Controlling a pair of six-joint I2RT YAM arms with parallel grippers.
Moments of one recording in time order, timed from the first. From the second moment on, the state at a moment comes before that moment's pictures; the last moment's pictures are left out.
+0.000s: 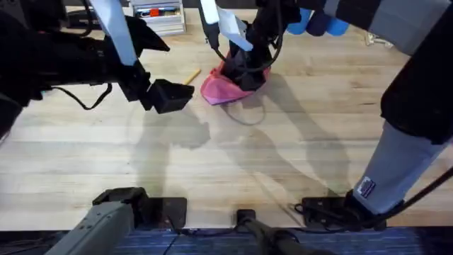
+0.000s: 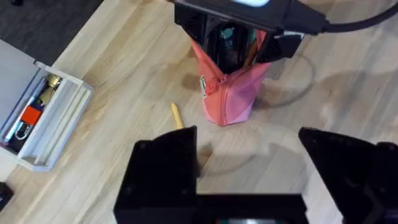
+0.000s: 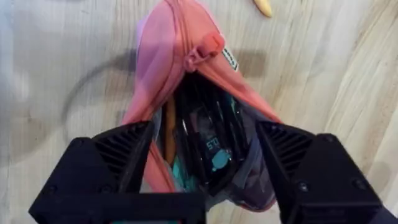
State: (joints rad) left arm 0.07 1.05 1.01 -0.88 0.68 0.88; right arm 0.46 2.08 1.79 -1.05 -0.31 -1.29
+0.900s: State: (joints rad) left arm 0.07 1.15 1.01 -0.80 0.50 0.78; right arm 0.47 1.87 1.79 -1.19 -0.31 -1.15
